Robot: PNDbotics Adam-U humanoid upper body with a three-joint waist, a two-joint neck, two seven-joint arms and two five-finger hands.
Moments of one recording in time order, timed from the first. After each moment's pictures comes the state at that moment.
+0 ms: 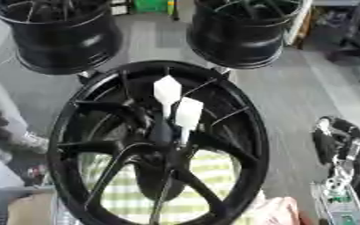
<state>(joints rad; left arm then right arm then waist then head) -0.15 0.12 0.26 -1.72 -0.06 0.03 -0.64 0.03 -0.22 -0.17 -1.60 0.02 0.05 -0.68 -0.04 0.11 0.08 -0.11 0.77</state>
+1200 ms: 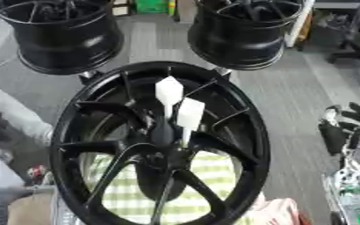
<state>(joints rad) -0.15 0.12 0.26 -1.72 -0.06 0.03 -0.64 -0.01 -0.42 -0.16 -1.67 0.08 0.15 -0.59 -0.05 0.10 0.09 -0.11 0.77</state>
